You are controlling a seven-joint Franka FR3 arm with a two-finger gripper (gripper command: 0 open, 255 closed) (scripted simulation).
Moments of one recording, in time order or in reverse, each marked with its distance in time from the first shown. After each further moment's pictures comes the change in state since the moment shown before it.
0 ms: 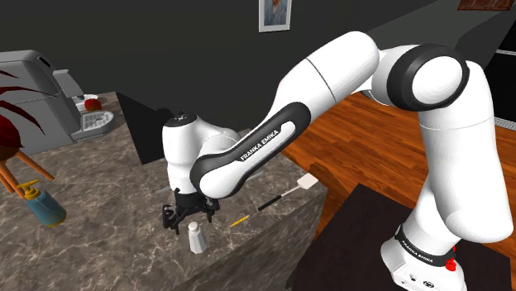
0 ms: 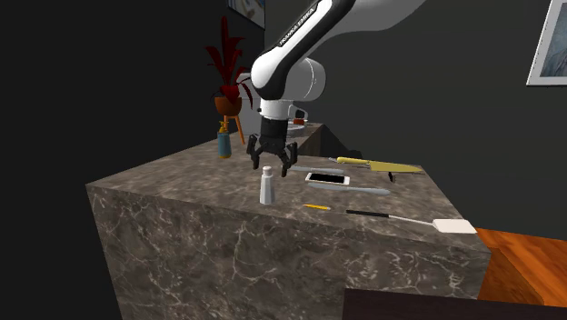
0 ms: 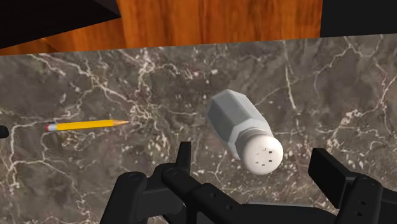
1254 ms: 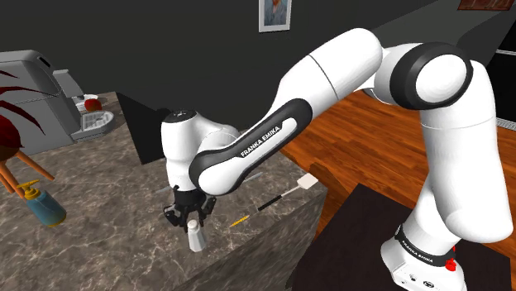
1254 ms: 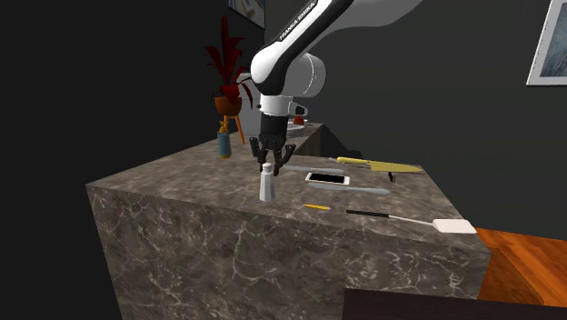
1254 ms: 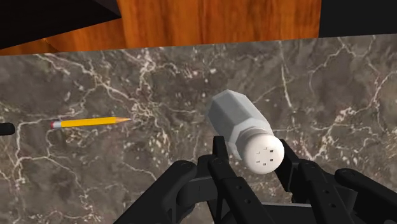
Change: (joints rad) arm -0.003 -0.014 0.005 0.006 0.007 -0.018 -0.003
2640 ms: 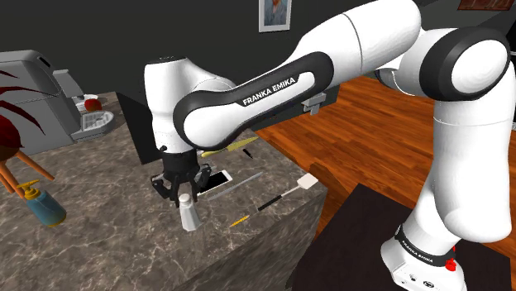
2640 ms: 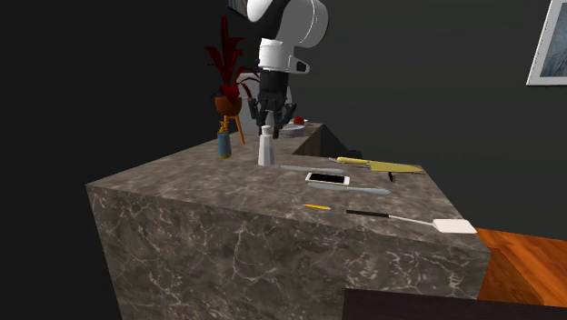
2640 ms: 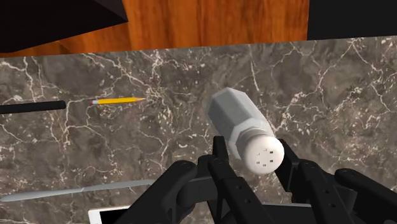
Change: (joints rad) arm -0.023 -0.118 0.037 0.127 0.065 -0.234 -0.026
